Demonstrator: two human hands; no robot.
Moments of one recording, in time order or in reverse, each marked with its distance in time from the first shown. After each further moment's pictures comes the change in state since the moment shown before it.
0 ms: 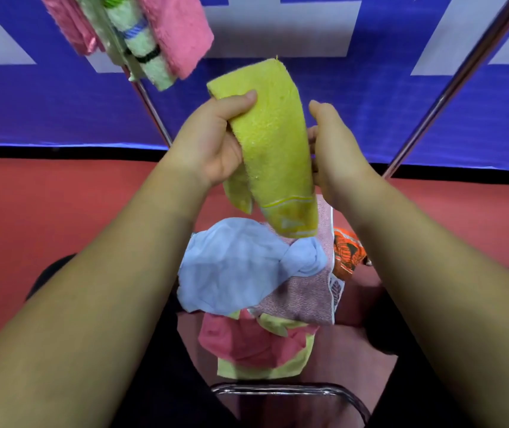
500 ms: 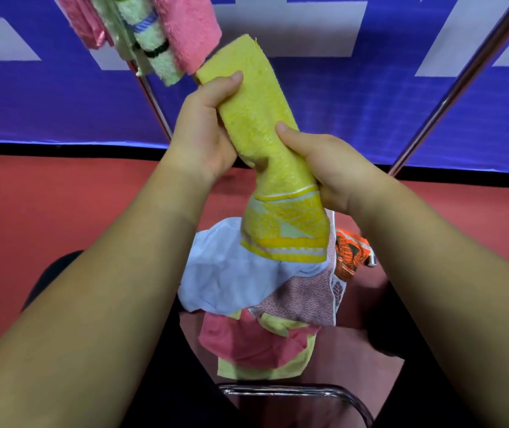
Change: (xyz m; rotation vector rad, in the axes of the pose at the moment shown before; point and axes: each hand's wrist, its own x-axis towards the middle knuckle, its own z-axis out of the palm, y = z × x) left_hand 0.000 0.005 -0.007 -0.117 0.059 0.144; right_hand -0.020 0.005 0.009 0.143 -0.277 0.038
